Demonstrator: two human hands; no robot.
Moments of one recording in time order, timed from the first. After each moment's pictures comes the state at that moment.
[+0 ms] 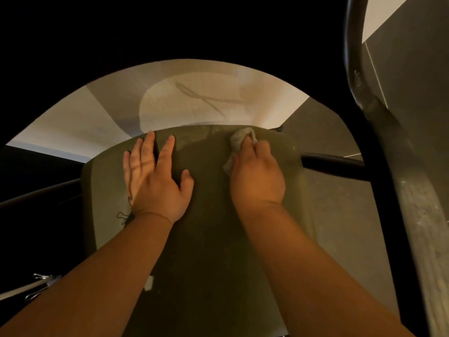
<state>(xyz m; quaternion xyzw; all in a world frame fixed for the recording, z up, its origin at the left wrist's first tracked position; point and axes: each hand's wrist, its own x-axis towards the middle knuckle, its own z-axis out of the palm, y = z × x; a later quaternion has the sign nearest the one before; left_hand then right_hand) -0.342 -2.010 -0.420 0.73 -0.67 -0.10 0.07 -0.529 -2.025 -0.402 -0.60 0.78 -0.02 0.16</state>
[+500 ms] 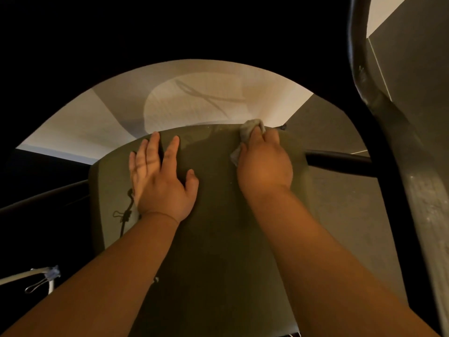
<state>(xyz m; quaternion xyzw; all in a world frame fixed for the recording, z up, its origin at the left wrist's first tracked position) -0.341 -2.010 -0.422 0.73 -0.68 -0.09 0.06 -0.535 -2.045 -0.384 -0.57 0.80 -0.01 0.19</state>
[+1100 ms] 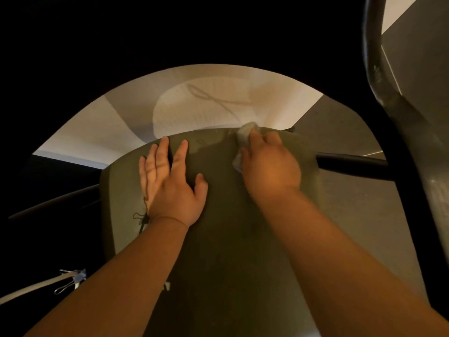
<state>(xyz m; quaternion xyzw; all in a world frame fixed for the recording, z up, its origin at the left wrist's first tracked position) -0.341 -2.009 -0.425 0.73 -0.67 -0.09 0.07 -0.532 -2.050 -0.387 -0.62 0.77 0.00 0.16</state>
